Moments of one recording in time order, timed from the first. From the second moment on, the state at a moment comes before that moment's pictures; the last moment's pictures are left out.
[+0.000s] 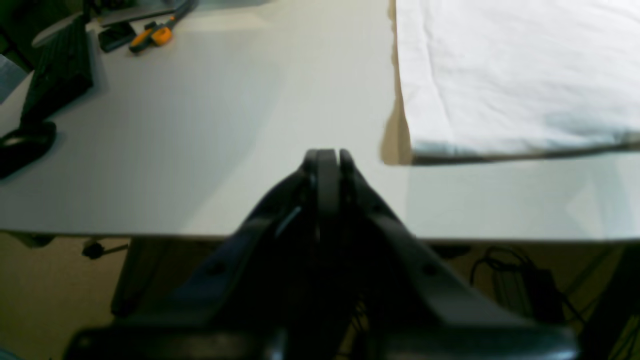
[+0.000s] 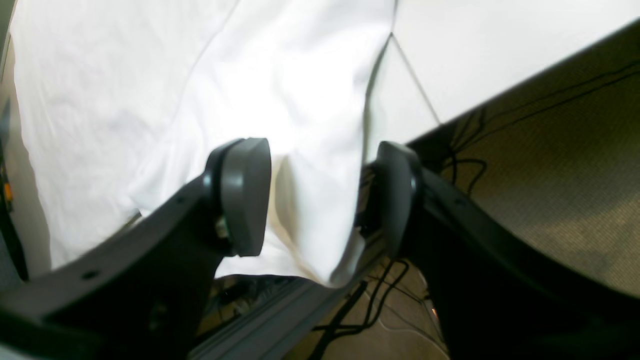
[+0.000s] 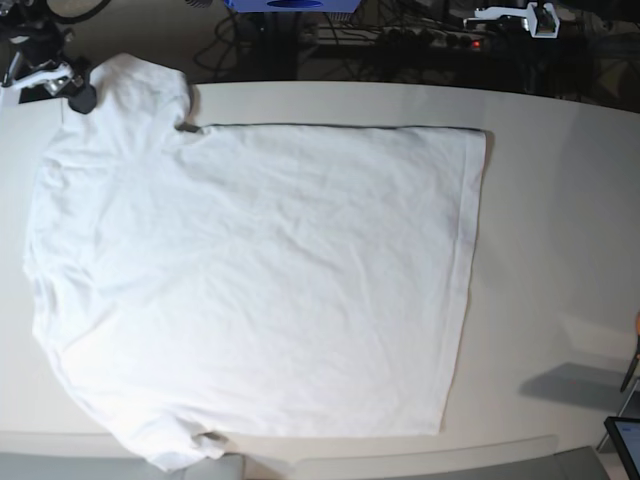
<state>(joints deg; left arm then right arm) 55.8 -12.8 -17.2 90.0 -11.4 -0.3 -41.1 -30.7 -1.3 52.8 98.3 55.7 26.7 -61.9</state>
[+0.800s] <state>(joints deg) 55.5 -12.5 -16.7 89.9 -11.4 -0.3 -40.9 -27.0 2.8 55.9 96.5 54.4 26.7 -62.4</state>
